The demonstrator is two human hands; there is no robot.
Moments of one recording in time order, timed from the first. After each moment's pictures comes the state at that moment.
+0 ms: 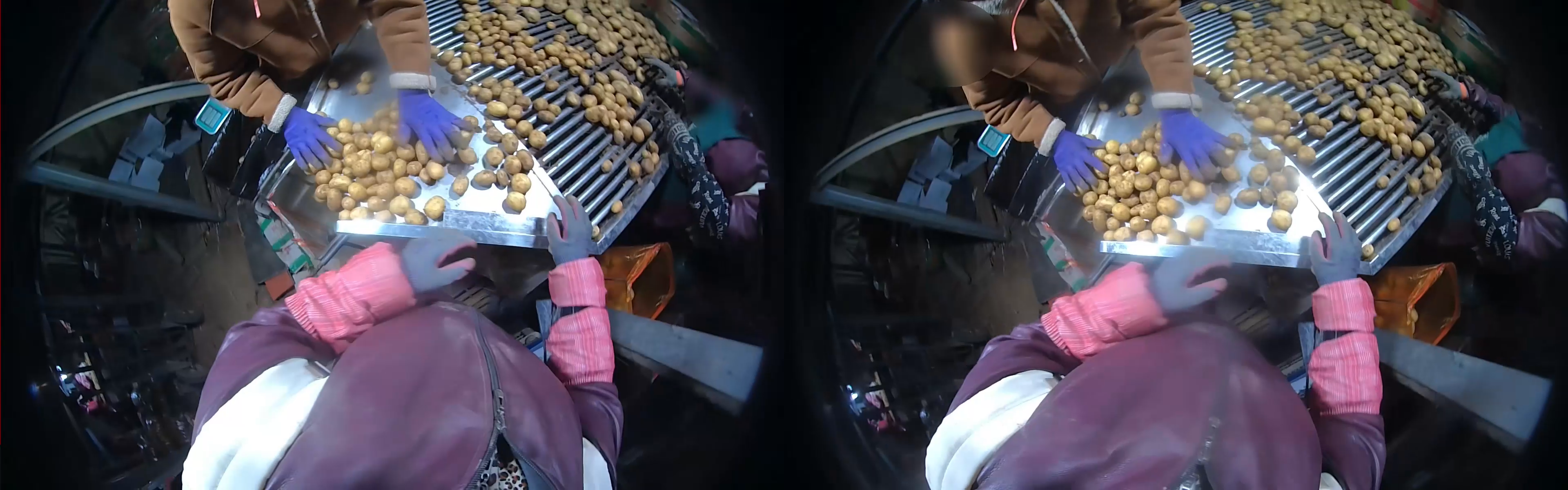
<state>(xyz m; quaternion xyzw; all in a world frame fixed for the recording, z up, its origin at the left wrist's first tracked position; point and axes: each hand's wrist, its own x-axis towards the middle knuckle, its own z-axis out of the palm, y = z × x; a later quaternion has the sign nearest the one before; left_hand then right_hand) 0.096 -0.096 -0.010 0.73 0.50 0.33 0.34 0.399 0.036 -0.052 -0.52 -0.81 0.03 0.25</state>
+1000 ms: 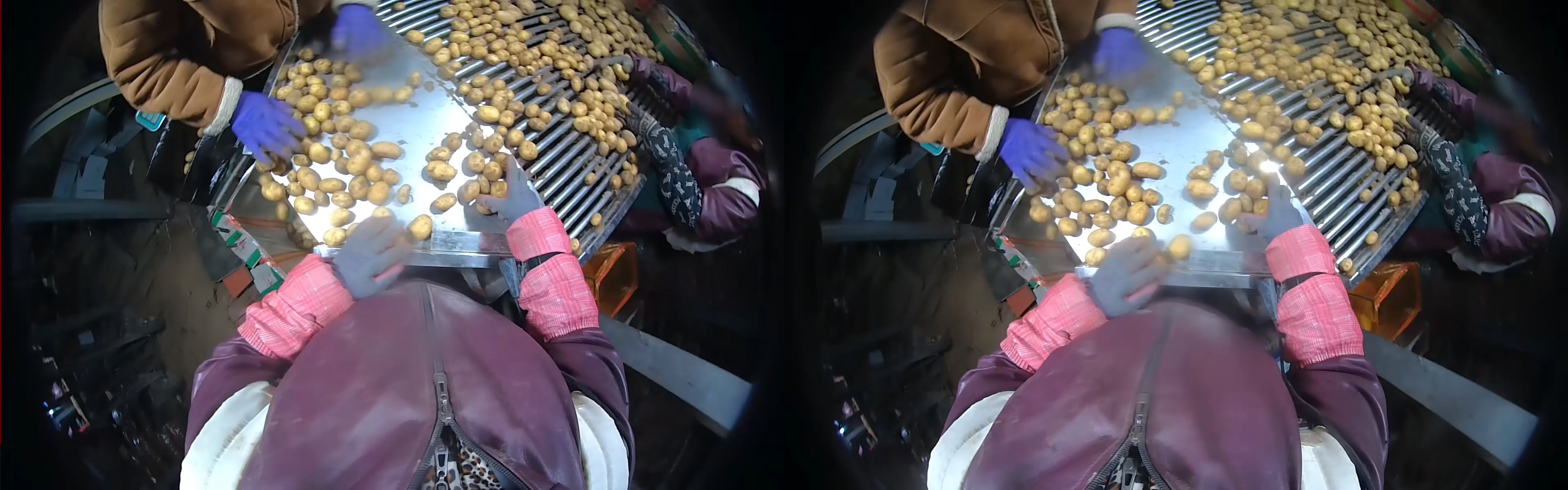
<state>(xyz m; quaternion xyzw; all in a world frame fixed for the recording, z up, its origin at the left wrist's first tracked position) -0.018 -0.062 -0.038 0.84 0.41 0.27 0.22 0.279 0.117 -0.030 -0.58 -0.75 0.32 0.03</state>
